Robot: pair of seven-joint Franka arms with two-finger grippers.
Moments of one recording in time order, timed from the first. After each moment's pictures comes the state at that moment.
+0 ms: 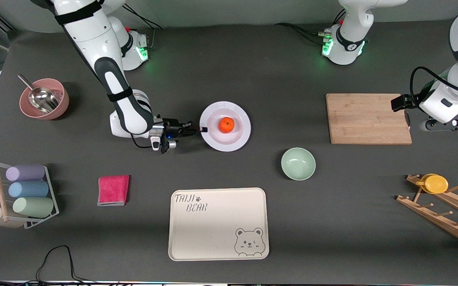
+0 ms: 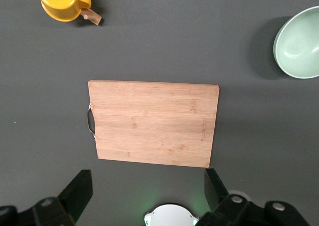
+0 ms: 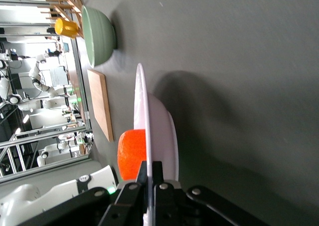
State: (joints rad) left arm -0.01 -0.05 -0.03 -1.85 0.09 1.58 -0.08; right arm 0.50 0.48 -0.09 -2.20 1.63 2.11 -0.92
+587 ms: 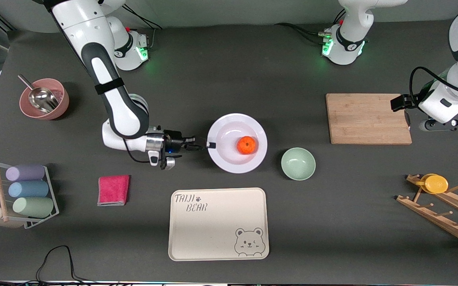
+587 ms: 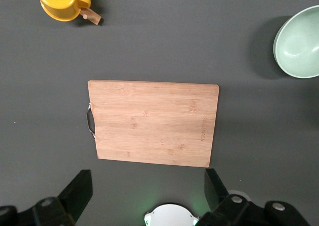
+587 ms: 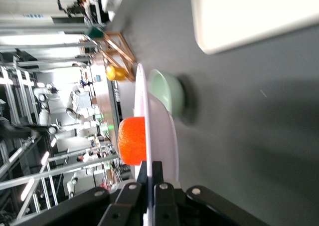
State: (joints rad) left arm -0.01 -0.05 -0.03 -1.85 0.09 1.58 -0.08; right arm 0.50 0.47 -0.11 -1.89 1.58 2.13 -0.58
